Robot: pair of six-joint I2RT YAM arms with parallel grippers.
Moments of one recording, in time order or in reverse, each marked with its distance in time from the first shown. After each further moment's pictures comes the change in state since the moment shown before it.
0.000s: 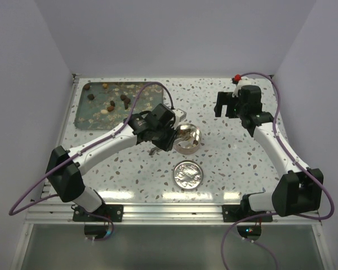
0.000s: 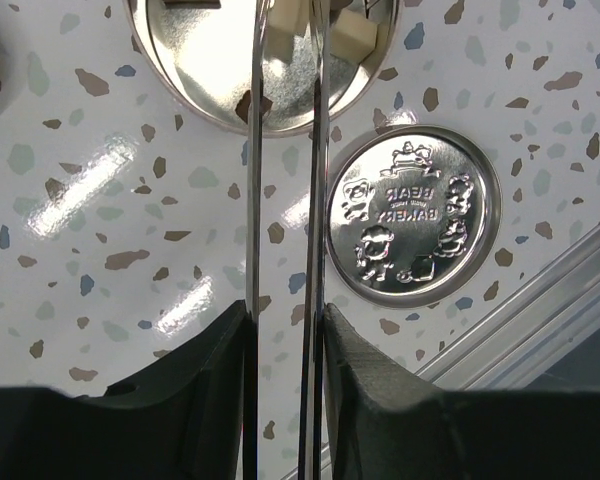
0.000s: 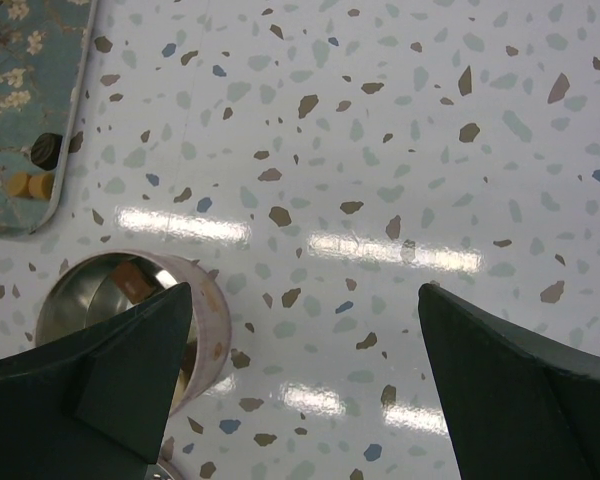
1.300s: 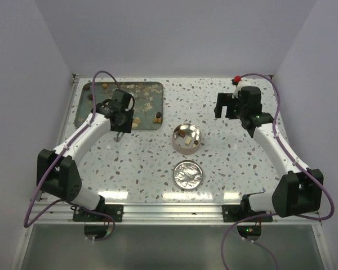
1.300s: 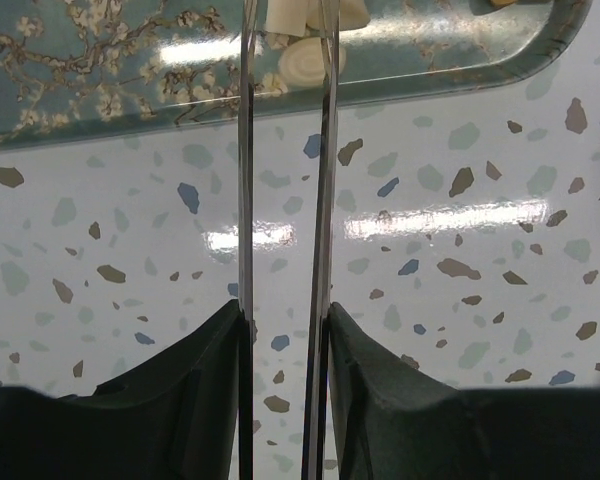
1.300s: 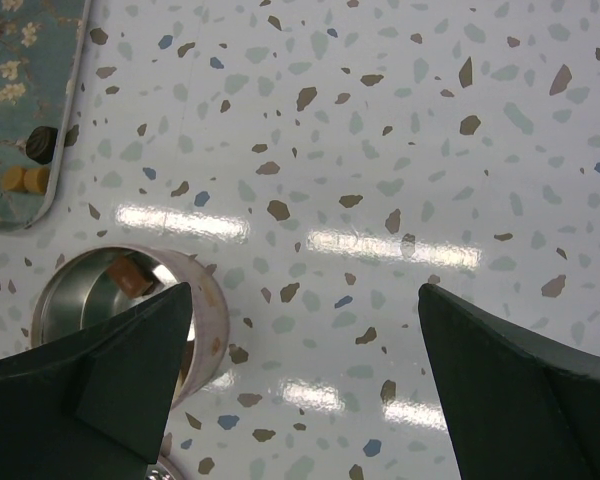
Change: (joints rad) left arm 0.476 -0.054 -0.103 -0.030 -0.220 0.023; right arm 0.000 -0.006 -0.014 0.000 0.001 0.000
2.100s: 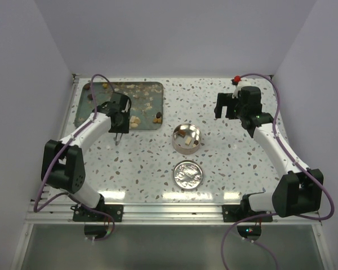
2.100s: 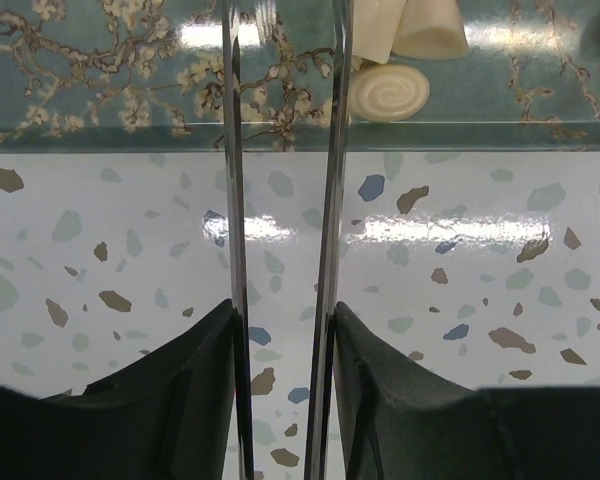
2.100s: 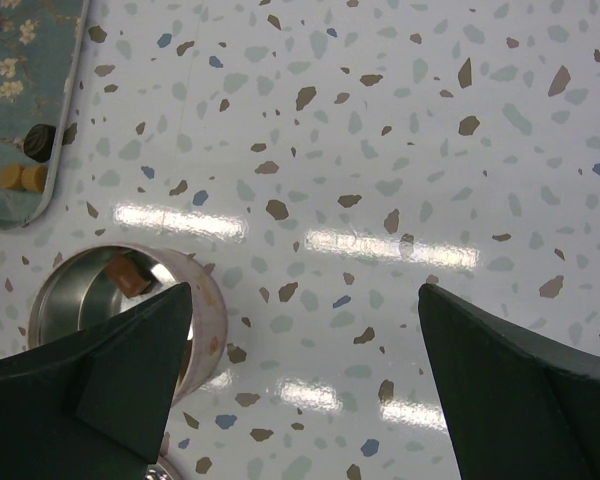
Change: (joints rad) left arm 0.075 0.089 -0.081 0.132 -0.036 -0.025; right arm 0.000 0.000 0.000 -0.001 0.000 -0.007
